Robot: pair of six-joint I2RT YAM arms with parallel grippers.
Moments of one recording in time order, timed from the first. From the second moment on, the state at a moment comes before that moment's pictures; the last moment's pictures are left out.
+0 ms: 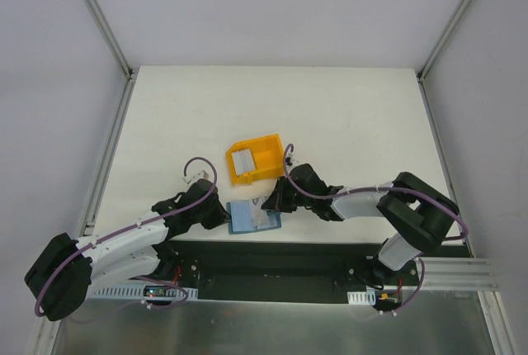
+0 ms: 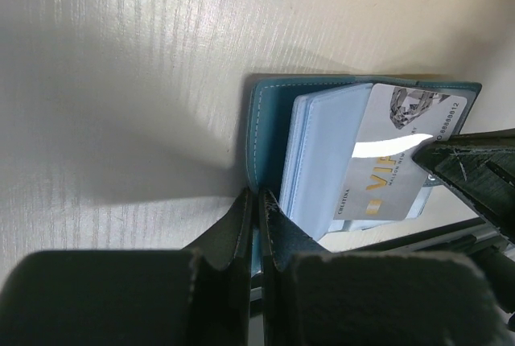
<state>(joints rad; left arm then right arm) -0.75 0.92 0.29 -0.30 -0.02 -1.15 0.91 1.59 0.55 0.38 -0.23 0.96</state>
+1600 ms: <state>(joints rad) -0.75 0.92 0.29 -0.31 -0.02 -1.16 0.99 1.67 0.59 0.42 -0.19 1.08</state>
